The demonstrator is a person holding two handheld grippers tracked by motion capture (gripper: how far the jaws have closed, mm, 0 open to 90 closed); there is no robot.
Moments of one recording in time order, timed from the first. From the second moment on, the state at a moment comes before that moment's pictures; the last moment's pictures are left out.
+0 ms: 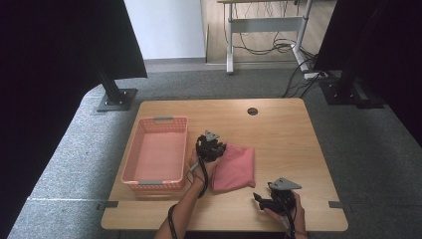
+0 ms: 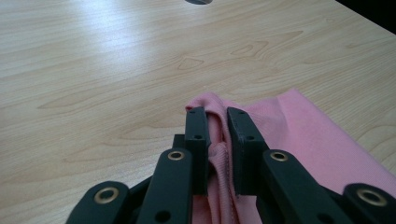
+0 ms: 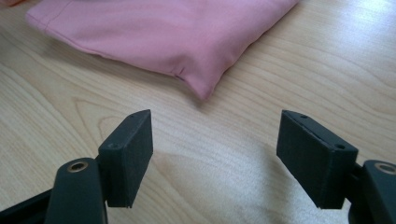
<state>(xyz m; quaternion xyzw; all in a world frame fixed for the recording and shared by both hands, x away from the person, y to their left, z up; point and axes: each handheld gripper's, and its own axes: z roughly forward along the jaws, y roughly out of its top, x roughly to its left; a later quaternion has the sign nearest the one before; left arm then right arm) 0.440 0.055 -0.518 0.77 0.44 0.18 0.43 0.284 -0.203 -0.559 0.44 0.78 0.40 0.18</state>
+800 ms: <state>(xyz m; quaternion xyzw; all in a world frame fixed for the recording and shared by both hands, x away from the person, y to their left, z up) 0.438 0.051 -0.518 0.77 0.44 0.18 0.42 0.303 -0.192 -0.557 0.43 0.79 0.40 0.18</state>
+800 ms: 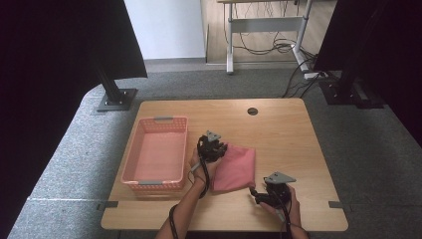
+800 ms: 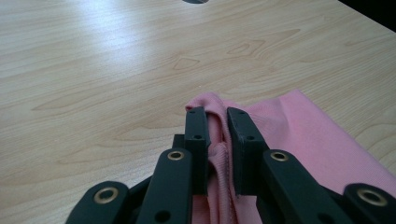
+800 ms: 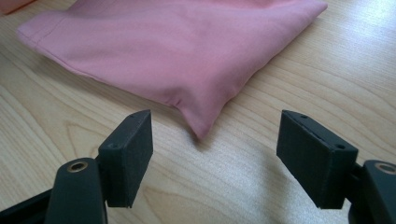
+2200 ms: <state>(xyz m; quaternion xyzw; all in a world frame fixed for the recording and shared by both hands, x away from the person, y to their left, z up) 0.436 0.054 -0.522 0.77 0.44 0.18 0.42 0.329 -0.166 -0.561 0.41 0.81 0.38 0.18</state>
